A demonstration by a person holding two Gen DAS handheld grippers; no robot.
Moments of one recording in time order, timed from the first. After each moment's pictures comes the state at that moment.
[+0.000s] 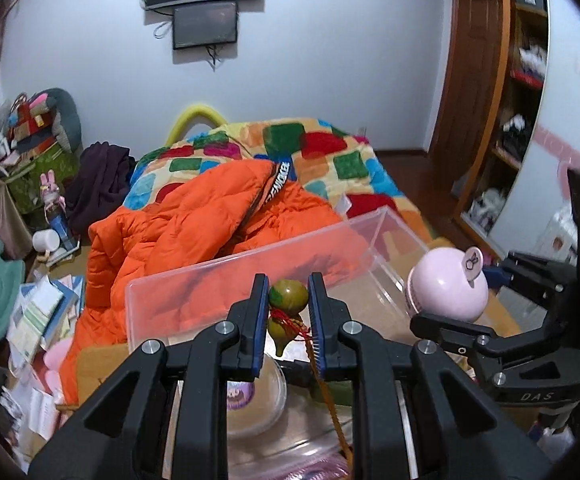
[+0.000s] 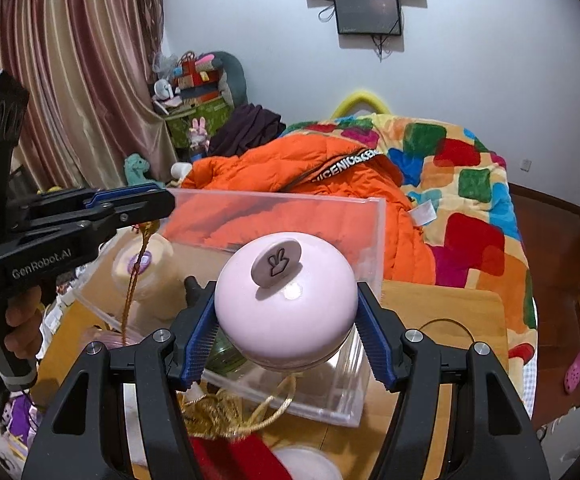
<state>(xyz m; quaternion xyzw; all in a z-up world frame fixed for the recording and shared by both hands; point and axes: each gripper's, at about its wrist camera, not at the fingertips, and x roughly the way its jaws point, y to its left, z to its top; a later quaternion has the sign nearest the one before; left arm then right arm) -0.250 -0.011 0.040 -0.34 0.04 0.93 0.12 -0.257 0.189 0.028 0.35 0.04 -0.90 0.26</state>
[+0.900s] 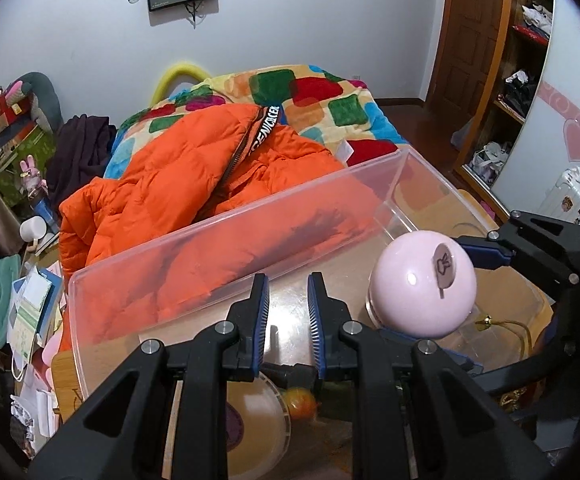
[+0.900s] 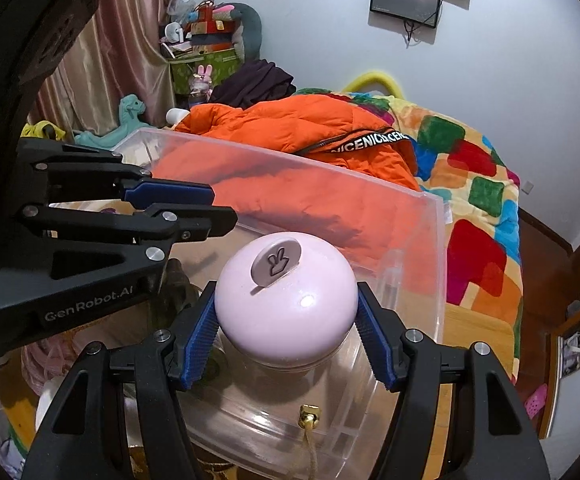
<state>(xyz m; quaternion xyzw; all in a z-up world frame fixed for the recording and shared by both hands) -0.286 0.000 -0.001 -0.41 0.06 0.90 0.13 -0.286 0.144 -0.001 0.38 0.14 -0.87 0.26</state>
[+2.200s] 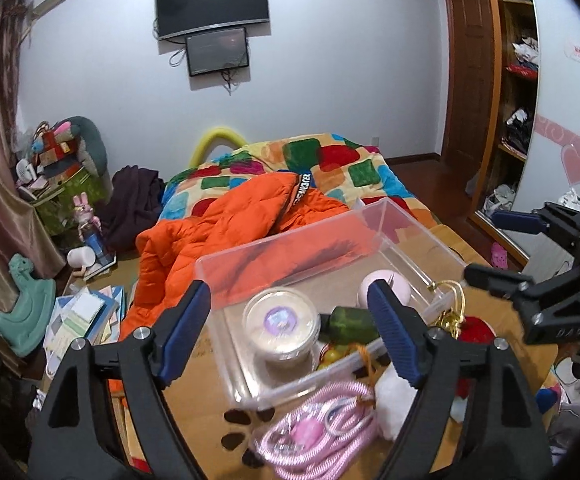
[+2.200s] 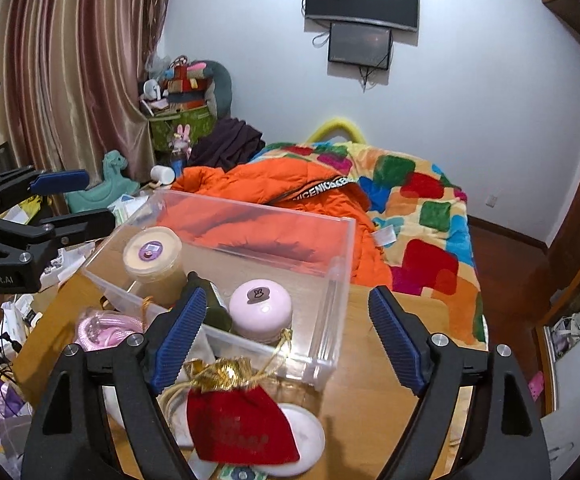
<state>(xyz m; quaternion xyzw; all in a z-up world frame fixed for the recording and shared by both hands) -0.164 -0.043 0.068 -0.30 0.06 0.95 0.09 -0.196 0.192 0.064 0.30 0.10 -0.93 0.21</state>
